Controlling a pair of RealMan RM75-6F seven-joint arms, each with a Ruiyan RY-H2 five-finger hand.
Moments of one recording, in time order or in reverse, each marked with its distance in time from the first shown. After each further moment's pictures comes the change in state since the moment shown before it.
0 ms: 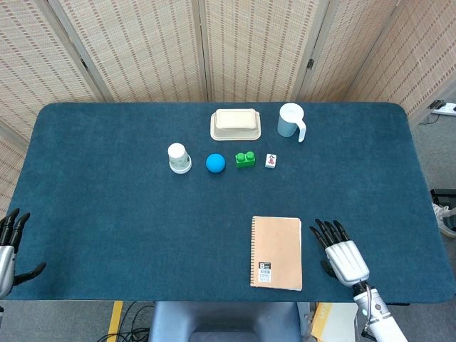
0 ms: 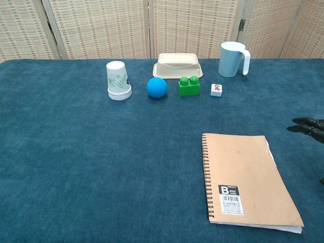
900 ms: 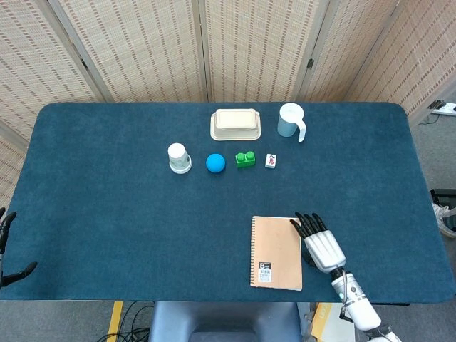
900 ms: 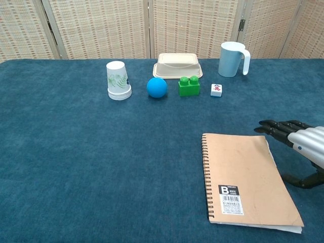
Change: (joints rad) left arm 0.018 0.032 -0.010 0.000 -0.008 0.021 -0.068; right arm 0.104 -0.124 0.043 0.081 0.071 -0.113 -0.019
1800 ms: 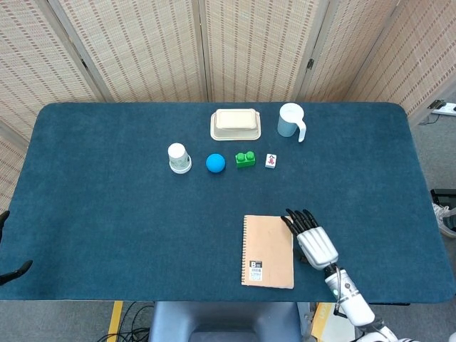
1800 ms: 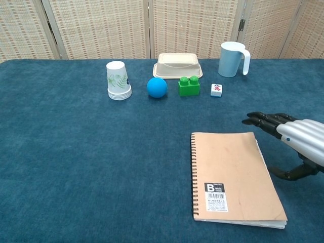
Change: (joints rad) left arm 0.005 -0.008 -0.015 0.001 -0.024 0.008 0.024; right arm 0.042 -0.011 -0.002 -0.006 -0.030 0.040 0.080
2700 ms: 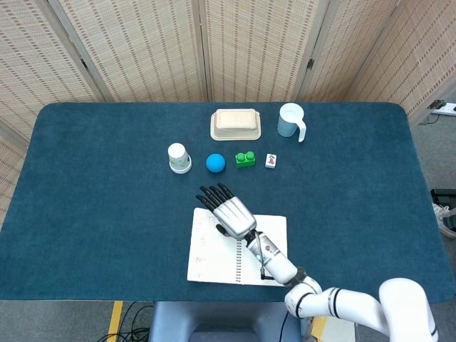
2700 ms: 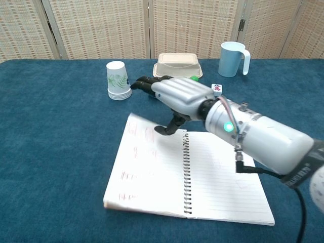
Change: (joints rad) left arm 0.108 0.150 -0.095 0.019 -0.236 0.003 -0.370; right arm 0.447 -0.274 0.288 0.048 0.173 -0.324 -0.200
